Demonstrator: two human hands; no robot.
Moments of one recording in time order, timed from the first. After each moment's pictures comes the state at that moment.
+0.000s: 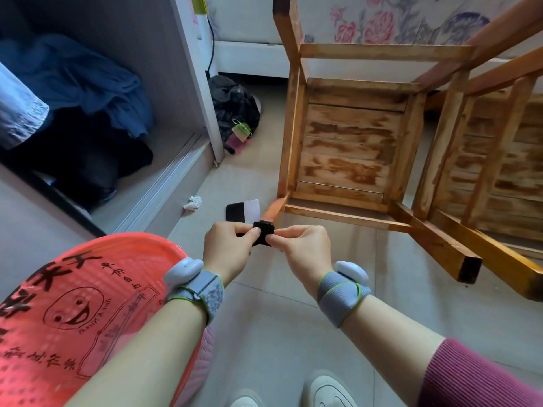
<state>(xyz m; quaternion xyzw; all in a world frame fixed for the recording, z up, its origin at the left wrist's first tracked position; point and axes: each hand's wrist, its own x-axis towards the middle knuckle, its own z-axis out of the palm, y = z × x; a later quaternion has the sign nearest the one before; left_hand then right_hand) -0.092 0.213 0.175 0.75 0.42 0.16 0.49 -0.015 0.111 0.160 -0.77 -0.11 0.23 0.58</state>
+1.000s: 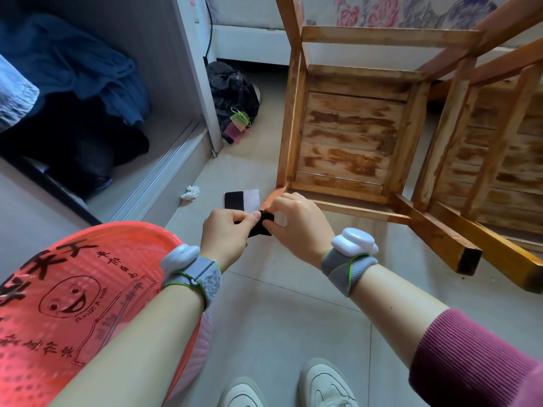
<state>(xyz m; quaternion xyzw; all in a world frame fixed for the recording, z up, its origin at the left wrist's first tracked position) -0.090 0.216 0.174 0.75 0.41 0.15 0.50 0.010 0.116 0.170 -0.82 -0.47 0.02 0.31</state>
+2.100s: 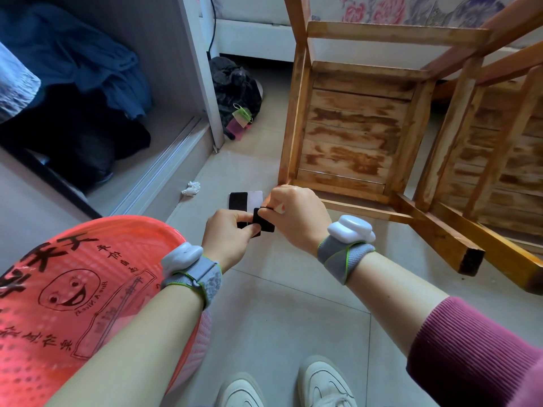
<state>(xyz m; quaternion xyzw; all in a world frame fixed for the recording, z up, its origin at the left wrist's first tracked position) -0.098 0.212 0.177 0.79 0.40 0.11 0.45 0.014 0.128 0.177 -0.84 -0.45 0.04 0.31</state>
